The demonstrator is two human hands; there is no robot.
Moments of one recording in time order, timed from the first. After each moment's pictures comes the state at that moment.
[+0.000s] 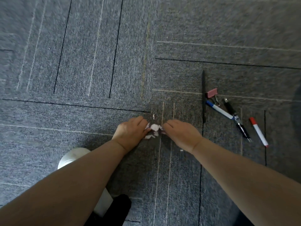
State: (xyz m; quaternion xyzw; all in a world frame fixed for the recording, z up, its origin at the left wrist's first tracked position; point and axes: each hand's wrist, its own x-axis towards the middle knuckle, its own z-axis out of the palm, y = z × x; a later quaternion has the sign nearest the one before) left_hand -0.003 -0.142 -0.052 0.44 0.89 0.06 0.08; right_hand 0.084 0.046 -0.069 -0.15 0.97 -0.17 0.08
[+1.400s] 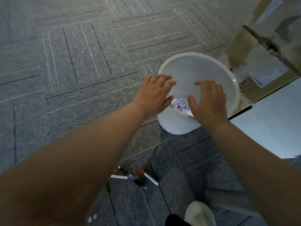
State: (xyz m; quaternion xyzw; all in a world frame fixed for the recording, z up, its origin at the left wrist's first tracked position) left_hand -0.002 0.351 0.198 0.69 0.71 0.11 0.00; right_hand 0.164 0.428 0.207 0.40 0.89 -0.06 -0.22
